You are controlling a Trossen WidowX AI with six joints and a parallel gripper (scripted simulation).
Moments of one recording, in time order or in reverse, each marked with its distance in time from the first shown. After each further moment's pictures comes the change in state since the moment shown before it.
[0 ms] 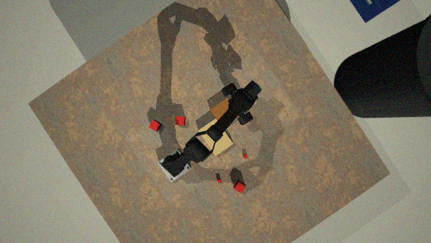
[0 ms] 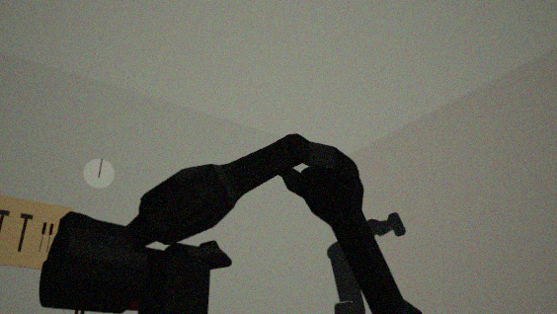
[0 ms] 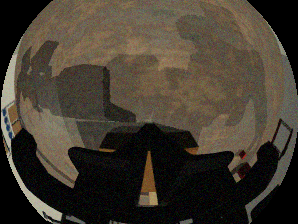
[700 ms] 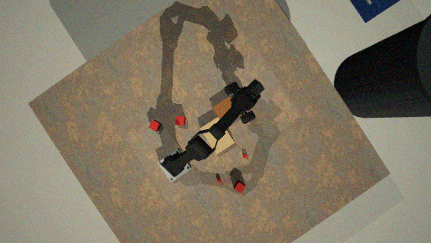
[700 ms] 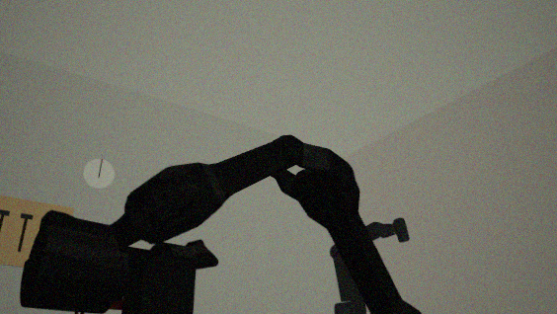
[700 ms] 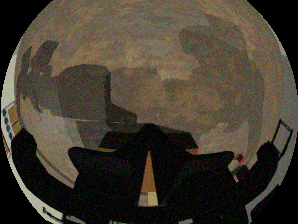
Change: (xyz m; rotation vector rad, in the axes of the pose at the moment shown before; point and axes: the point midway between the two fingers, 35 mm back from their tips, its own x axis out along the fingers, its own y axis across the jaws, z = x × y) arm 0.001 0.000 0.013 0.000 0.001 -0.001
